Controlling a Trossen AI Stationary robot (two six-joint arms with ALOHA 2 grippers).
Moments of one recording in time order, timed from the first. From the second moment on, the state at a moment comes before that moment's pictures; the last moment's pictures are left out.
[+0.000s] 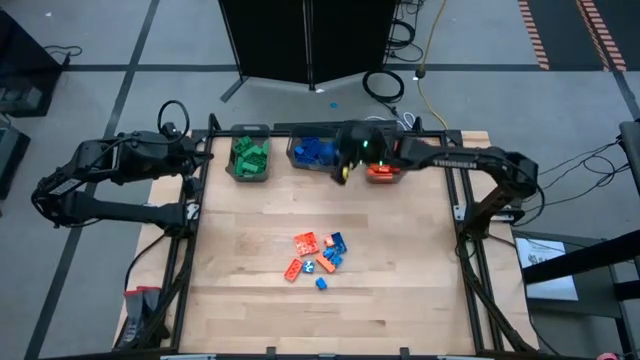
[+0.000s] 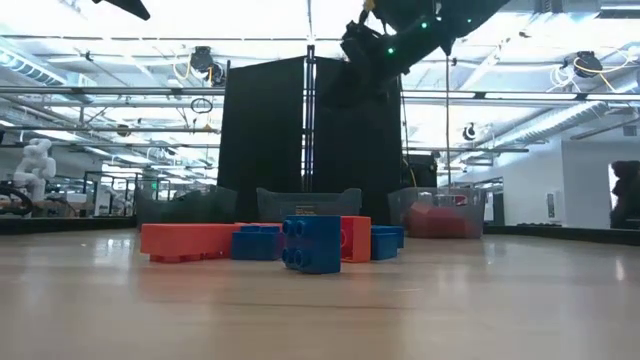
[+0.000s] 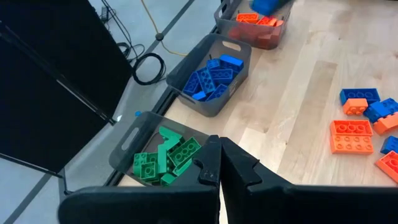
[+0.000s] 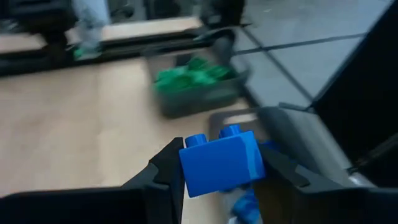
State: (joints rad) left arm 0.18 0.77 1.30 -1.22 -0.36 -0.04; right arm -0.34 1.60 1.21 -0.09 0.03 -0.04
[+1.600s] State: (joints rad) left arm 0.18 0.77 1.30 -1.22 -0.38 -0.04; right arm -0.54 1.89 1.22 -0.03 -0.11 0.08
